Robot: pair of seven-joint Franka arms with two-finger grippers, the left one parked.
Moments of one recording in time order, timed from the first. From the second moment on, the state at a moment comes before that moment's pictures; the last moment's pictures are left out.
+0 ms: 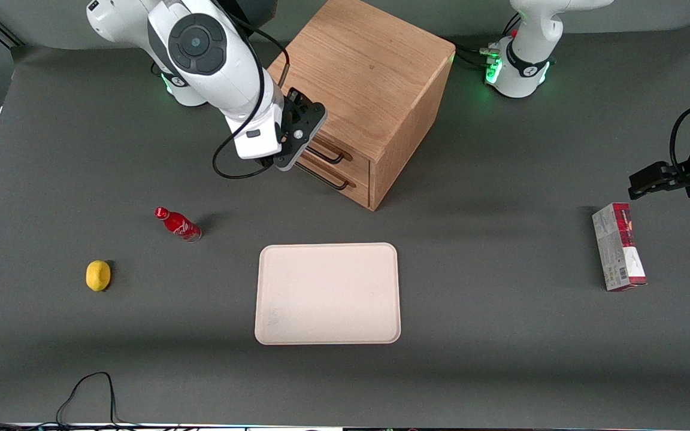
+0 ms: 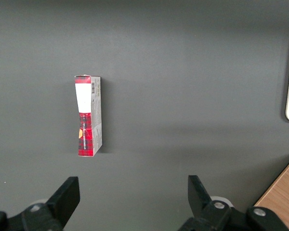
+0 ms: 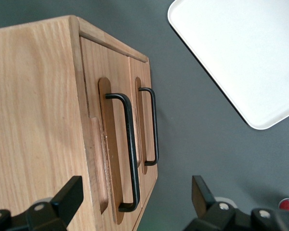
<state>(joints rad) 0.69 0.21 -0.04 -1.55 0.24 1.65 -0.28</state>
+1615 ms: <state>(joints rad) 0.73 0.20 -0.06 -1.80 0.24 1.89 -0.32</state>
